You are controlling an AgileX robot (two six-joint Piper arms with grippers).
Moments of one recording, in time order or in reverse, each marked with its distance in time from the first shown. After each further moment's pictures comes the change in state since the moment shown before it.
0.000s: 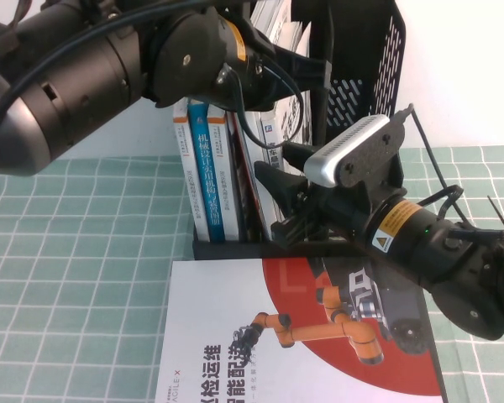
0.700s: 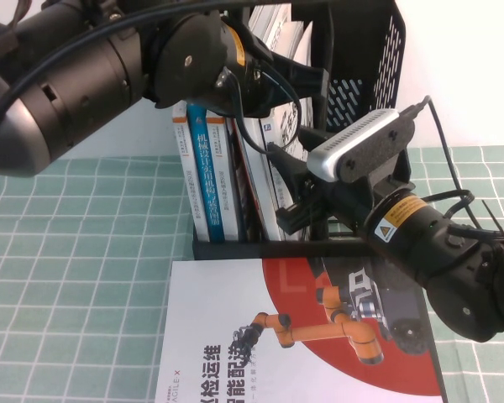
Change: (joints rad) right arm 0.015 0.003 0.000 0.191 -0.040 -0.199; left arm -0.006 -0.002 -0.002 0.014 0.045 0.000
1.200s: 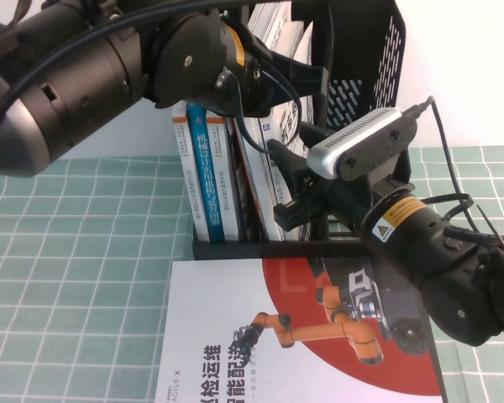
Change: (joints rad) right arm 0.022 0.002 0.000 0.057 -0.024 -0.020; left arm 0.000 0.000 0.000 0.004 0.001 -0.021
